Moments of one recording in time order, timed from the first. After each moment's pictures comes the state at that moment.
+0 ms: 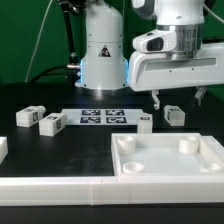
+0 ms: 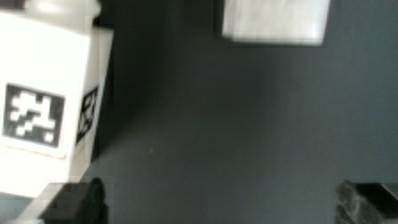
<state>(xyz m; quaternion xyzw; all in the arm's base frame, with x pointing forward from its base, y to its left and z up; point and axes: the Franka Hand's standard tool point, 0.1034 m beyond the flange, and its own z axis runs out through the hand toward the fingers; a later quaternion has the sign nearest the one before) 0.398 0.132 0.052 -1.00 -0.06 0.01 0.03</state>
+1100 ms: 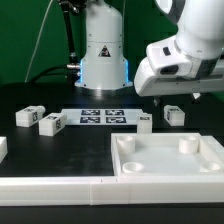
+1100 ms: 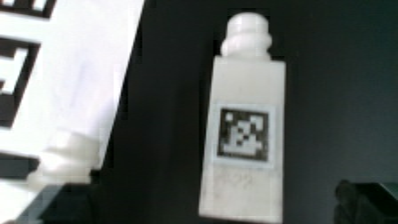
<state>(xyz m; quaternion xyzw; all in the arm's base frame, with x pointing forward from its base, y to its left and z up) 0.358 0.140 0.041 -0.94 -0.07 0.33 -0.01</state>
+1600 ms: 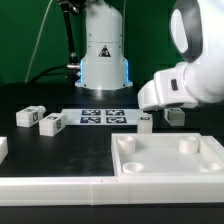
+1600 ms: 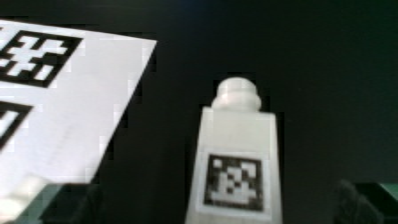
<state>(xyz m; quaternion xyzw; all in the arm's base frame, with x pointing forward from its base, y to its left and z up) 0.349 0.144 0.021 -0.88 -0.07 0.48 -0.02</state>
